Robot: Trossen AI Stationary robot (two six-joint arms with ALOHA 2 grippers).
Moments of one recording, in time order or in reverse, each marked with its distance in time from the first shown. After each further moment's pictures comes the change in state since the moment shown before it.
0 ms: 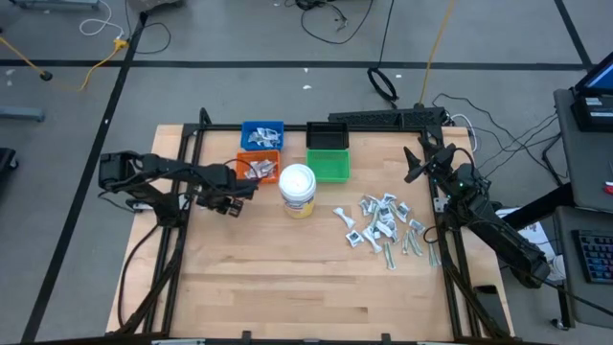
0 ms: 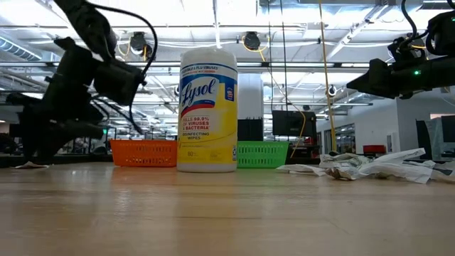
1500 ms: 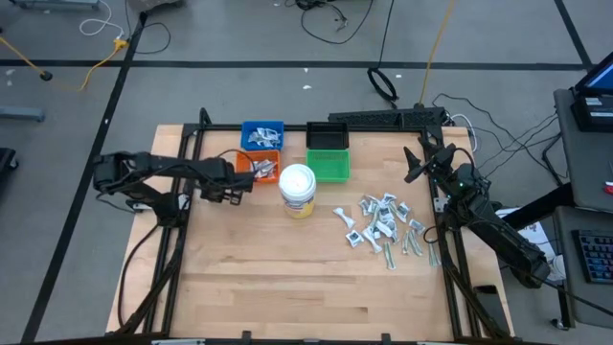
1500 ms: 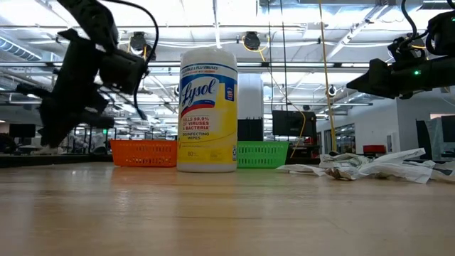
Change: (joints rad) left arm 0.056 -0.054 0.055 -0.064 -0.145 -0.074; right arm 0.000 0.000 0.000 0.000 0.000 0.000
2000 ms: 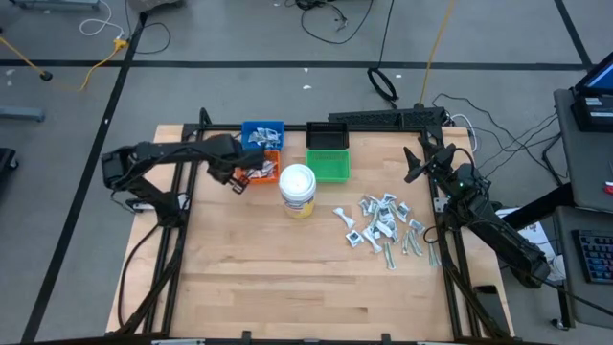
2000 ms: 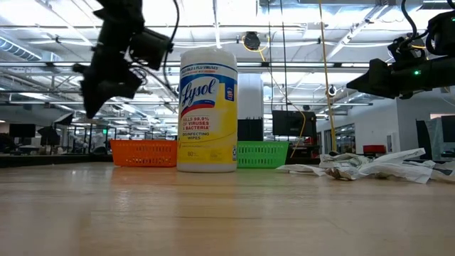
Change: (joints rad) left arm 0.097 0.086 0.345 -0.210 -0.114 0.514; right arm 0.000 0.000 0.000 0.000 0.000 0.000
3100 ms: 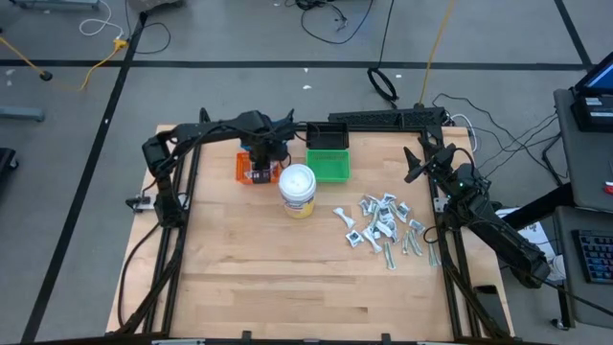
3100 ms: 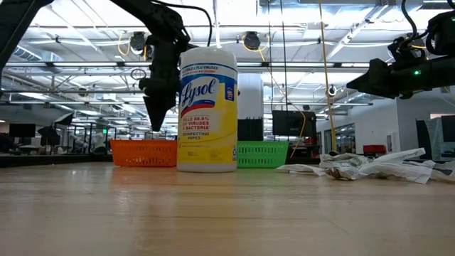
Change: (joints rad) left arm 0.121 0.345 0.391 0.183 0.302 1.062; right arm 0.000 0.000 0.000 0.000 0.000 0.000
